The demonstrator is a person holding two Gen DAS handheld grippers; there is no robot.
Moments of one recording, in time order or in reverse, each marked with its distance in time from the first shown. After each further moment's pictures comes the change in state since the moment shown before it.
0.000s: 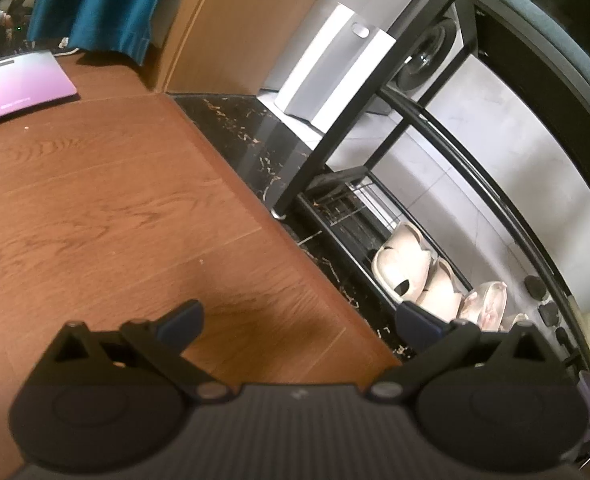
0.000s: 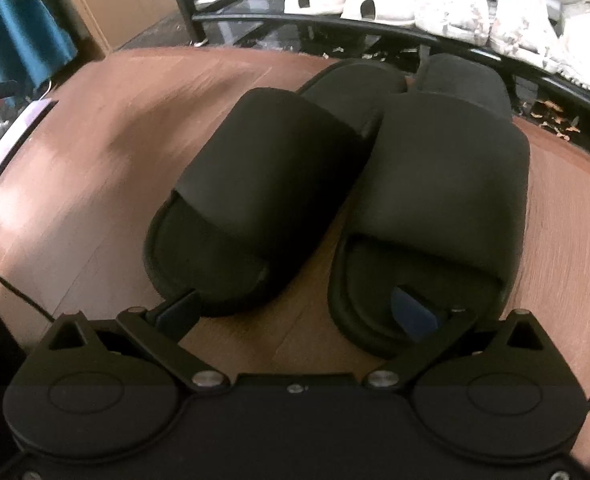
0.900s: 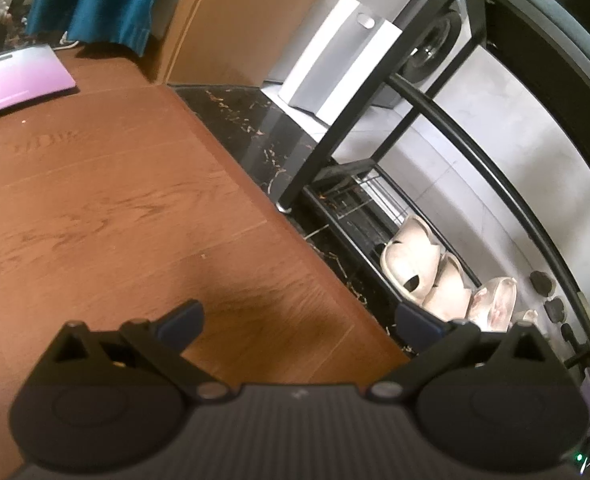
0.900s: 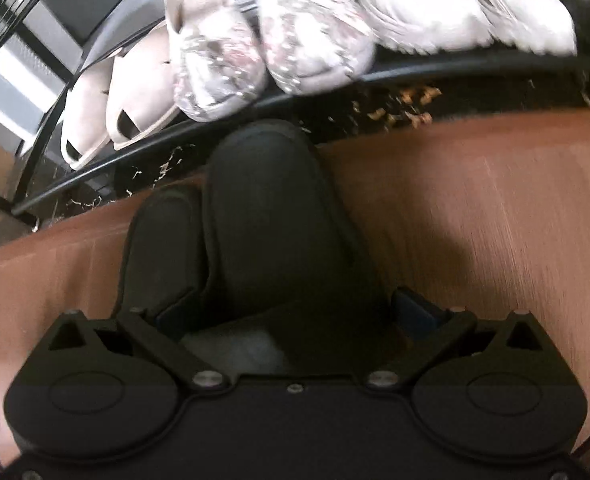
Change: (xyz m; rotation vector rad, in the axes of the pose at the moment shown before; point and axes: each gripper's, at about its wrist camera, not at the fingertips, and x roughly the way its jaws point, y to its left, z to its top) left arm 0.017 0.003 0.002 0.003 0.022 0.014; right arm 0.013 -0.090 0.075 0.575 -0.081 -0.221
